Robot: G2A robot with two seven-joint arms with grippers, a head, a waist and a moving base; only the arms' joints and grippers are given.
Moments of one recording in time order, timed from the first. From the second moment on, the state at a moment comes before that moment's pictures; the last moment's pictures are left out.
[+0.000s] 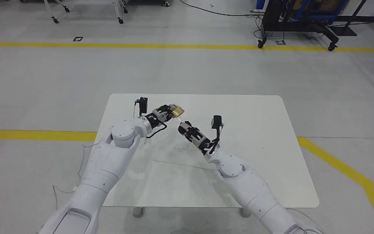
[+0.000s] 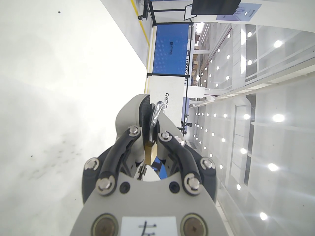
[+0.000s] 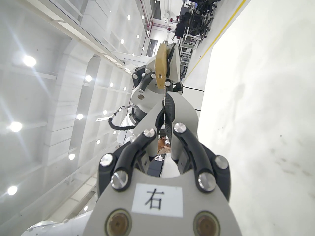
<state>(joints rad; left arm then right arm) 0.88 -1.29 -1.04 -1.04 -0.37 0.06 -0.56 -1.15 -1.41 0.91 -1.10 0.29 -0.45 0.24</state>
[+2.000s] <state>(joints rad) 0.89 -1.31 -1.07 -1.05 -0.27 0.06 -0.55 -1.12 -1.46 0.96 -1.03 0.28 -0.45 0.25</state>
